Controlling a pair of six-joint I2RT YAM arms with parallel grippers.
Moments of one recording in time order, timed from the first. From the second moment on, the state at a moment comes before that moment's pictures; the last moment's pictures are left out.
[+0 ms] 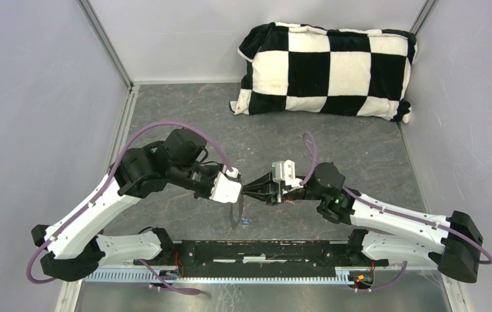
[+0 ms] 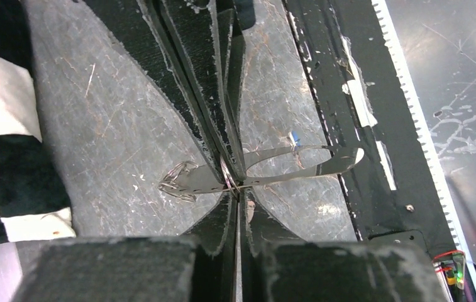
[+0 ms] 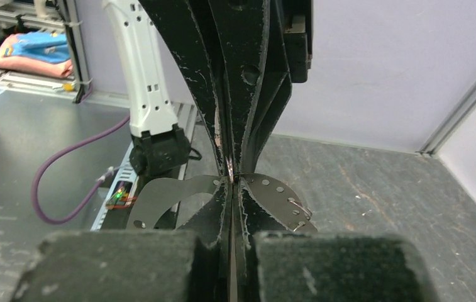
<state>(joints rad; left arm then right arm) -0.95 1.08 1.46 -1.15 0.49 0.85 1.07 1.01 0.65 0.61 -0.50 -0.09</state>
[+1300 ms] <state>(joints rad) -0.95 1.12 1.44 -1.15 0.53 0.89 1.03 1.07 1.08 -0.20 -0.58 -0.33</state>
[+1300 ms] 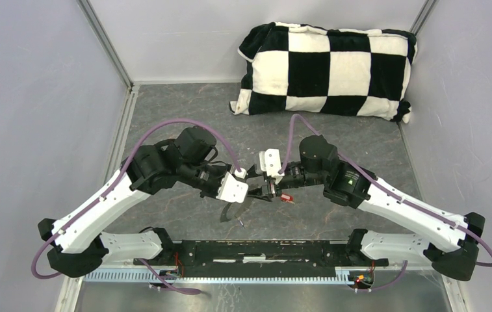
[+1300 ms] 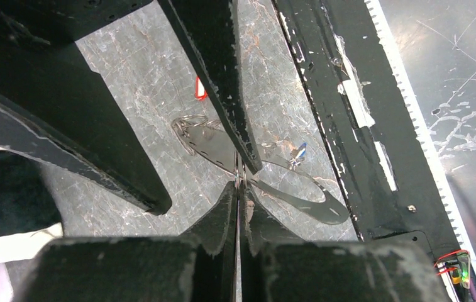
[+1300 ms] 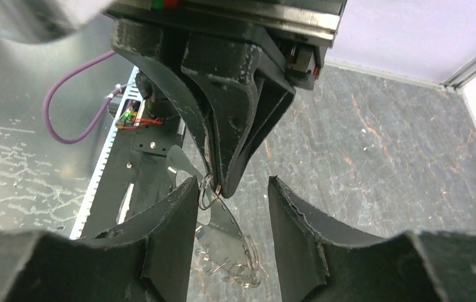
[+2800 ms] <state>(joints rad) -0.95 0.97 1.18 -0.86 0.44 0.68 0.86 0.89 0.54 0.65 -0.60 0.19</state>
